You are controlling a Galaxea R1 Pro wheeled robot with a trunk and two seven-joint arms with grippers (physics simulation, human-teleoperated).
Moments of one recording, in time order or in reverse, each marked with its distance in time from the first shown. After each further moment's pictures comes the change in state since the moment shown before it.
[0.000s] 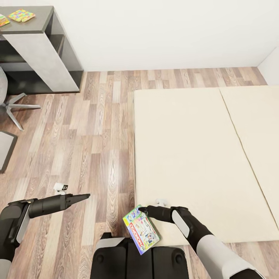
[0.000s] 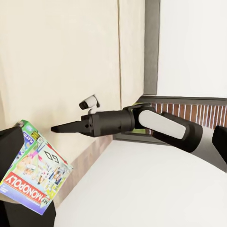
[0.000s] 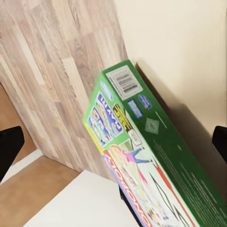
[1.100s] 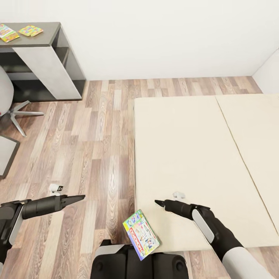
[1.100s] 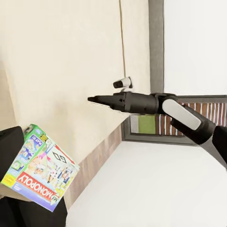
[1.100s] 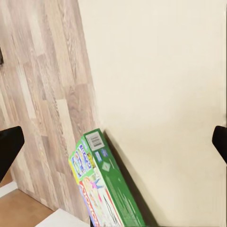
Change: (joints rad) left arm 0.010 0.045 0.006 0.001 0.002 0.000 0.000; right arm 0.124 -0.182 -0.029 -0.341 -0.034 0.020 0.002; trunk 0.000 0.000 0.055
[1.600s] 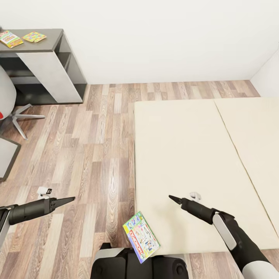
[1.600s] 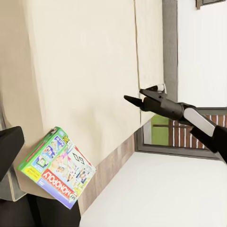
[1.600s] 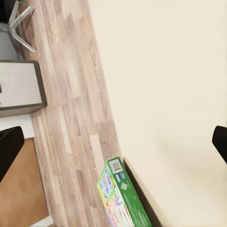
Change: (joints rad) left arm 0.026 0.044 0.083 0.043 -0.005 -0.034 0.000; right arm 0.092 -0.078 -0.210 -0.073 -0.049 0.000 0.232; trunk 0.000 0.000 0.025
